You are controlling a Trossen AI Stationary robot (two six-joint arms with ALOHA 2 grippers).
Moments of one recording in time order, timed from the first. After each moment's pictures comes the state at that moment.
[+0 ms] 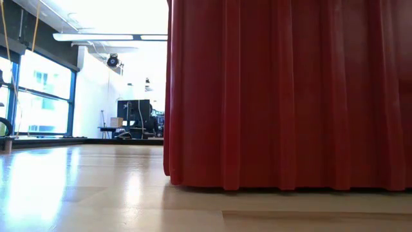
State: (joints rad) left arm 0.17 1.54 1.91 -1.23 -0.56 0.27; right arm -0.11 1.44 1.08 -1.19 -0.64 -0.02
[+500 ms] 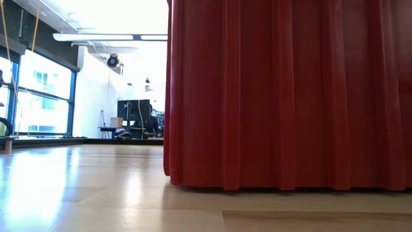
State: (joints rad) left arm 0.17 1.54 1.91 -1.23 -0.56 0.27; right arm -0.02 1.44 1.07 -1.14 -0.60 0.03
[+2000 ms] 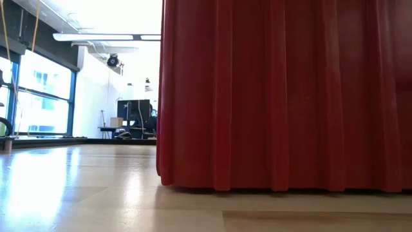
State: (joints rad) left arm 0.17 1.54 1.91 -1.26 -0.55 0.29; right arm -0.05 1.51 1.14 -1.18 -0.81 0.00
